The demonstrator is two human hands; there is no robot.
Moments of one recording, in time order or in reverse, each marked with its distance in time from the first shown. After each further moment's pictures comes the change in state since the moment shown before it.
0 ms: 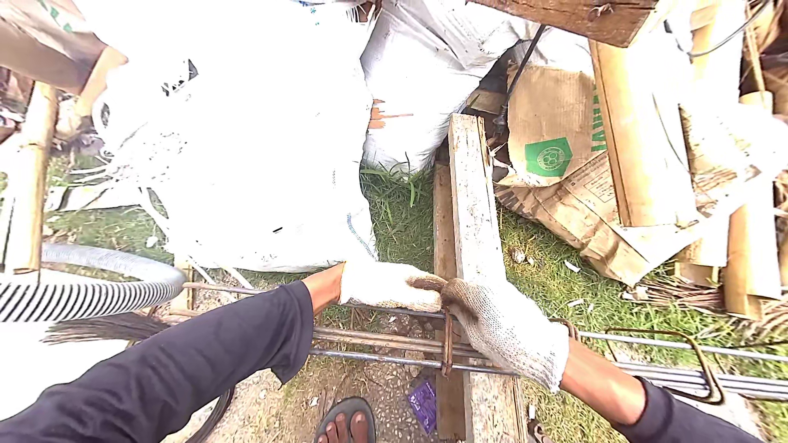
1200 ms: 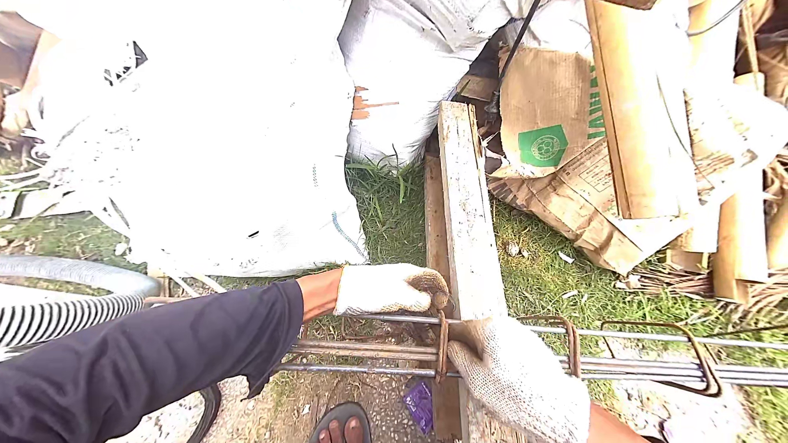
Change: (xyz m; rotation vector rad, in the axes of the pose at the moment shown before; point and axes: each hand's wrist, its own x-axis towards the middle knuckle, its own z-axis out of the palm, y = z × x) left_hand 0.014 -0.005 0.006 -0.095 0.107 -0.052; right_hand -0.030 -0.006 0.019 0.200 -0.122 0.260
